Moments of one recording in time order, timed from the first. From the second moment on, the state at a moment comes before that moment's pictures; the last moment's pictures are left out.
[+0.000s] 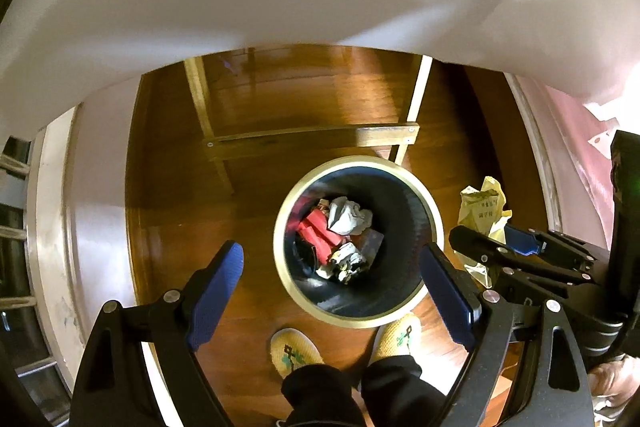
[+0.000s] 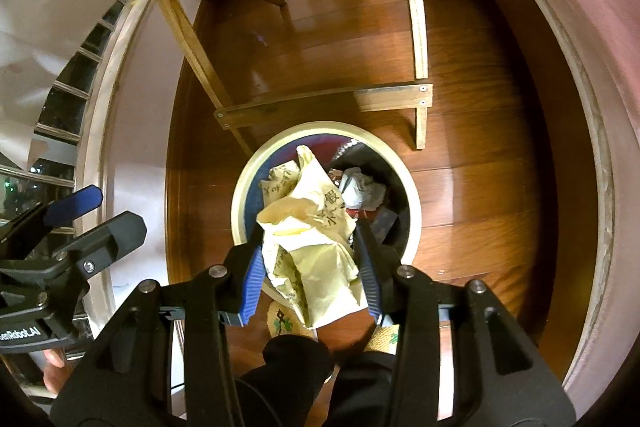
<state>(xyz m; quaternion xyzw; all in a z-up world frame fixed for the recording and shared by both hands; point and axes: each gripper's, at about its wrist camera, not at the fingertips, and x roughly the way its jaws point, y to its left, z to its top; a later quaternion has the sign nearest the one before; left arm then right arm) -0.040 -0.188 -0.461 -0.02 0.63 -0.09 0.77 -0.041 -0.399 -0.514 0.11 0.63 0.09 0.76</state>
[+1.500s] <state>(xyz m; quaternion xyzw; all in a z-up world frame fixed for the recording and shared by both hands) -0.048 -0.159 -0.178 -0.05 0.57 -0.06 0.82 -0.051 -0.370 -0.239 0.07 0.57 0.14 0.80</state>
